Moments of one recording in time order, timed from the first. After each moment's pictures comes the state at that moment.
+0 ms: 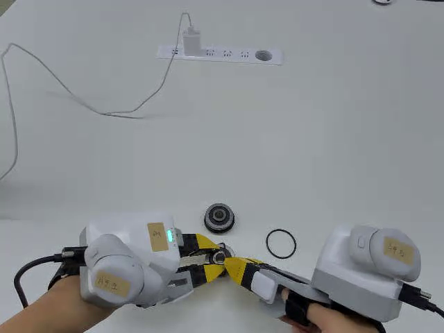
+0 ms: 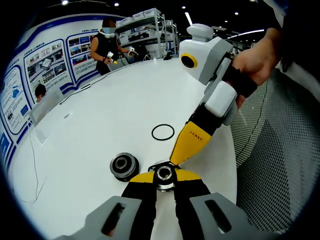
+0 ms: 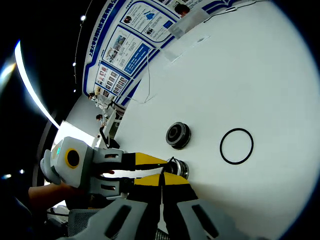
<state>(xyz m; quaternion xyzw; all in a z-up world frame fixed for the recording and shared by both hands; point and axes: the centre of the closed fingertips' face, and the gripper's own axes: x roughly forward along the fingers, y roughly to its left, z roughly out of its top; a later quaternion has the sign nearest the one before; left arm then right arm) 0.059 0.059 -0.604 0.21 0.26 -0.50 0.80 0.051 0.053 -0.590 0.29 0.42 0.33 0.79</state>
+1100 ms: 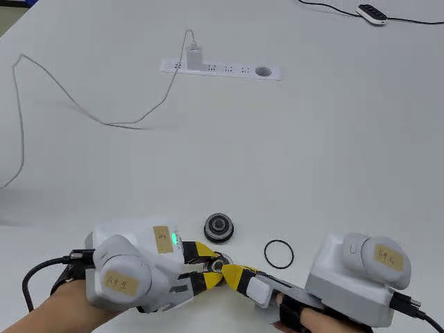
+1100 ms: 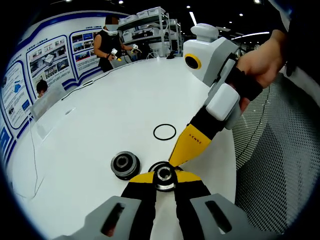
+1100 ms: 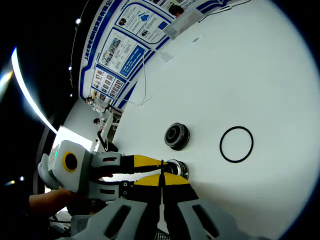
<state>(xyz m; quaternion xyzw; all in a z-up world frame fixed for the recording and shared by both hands) 0.061 0.059 -0.602 0.20 0.27 -0.49 0.81 0.054 0.054 -0.592 0.31 0.43 0.31 0.79</state>
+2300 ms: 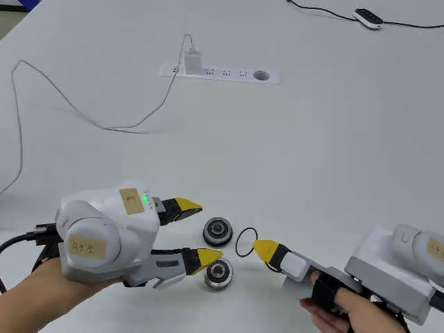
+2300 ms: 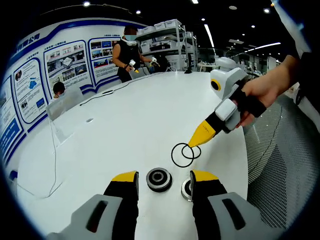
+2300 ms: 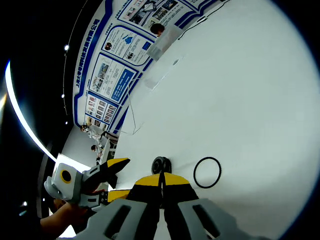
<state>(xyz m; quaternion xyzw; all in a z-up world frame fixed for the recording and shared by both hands) 0.103 0.080 -0.557 0.17 0.23 -0.44 0.85 0.095 -0.002 -0.584 0.38 0.39 0.22 0.81</state>
